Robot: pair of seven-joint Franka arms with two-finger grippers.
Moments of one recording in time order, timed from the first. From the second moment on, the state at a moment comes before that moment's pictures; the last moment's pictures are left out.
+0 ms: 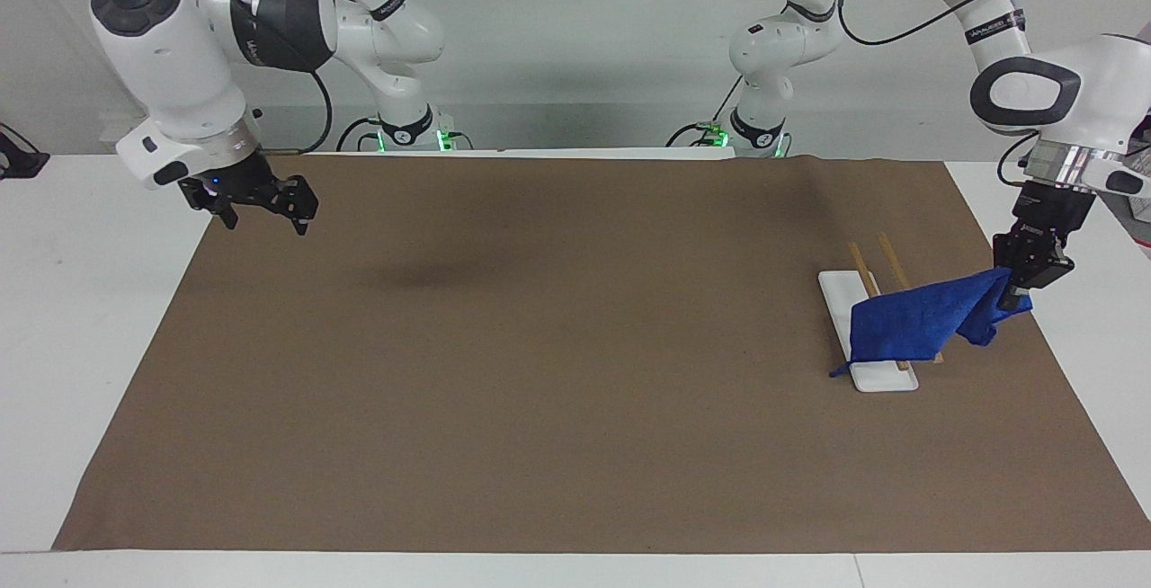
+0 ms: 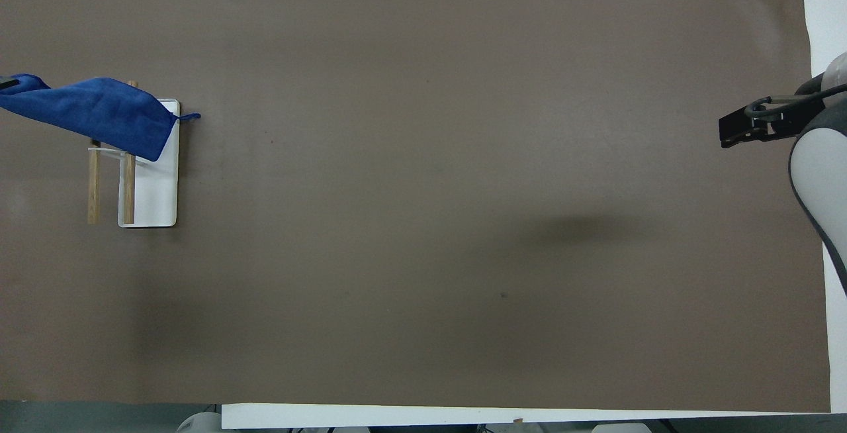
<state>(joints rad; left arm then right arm) 0.29 -0.02 -0.08 -2.11 -0.64 2.52 -0.59 -0.07 0.01 0.04 -1.71 -0.12 1.67 0.03</state>
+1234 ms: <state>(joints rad) 0.40 -0.04 -0.08 -2.19 -0.63 2.53 -0.44 -0.10 0.01 0.02 -1.71 -0.03 1.67 0.03</state>
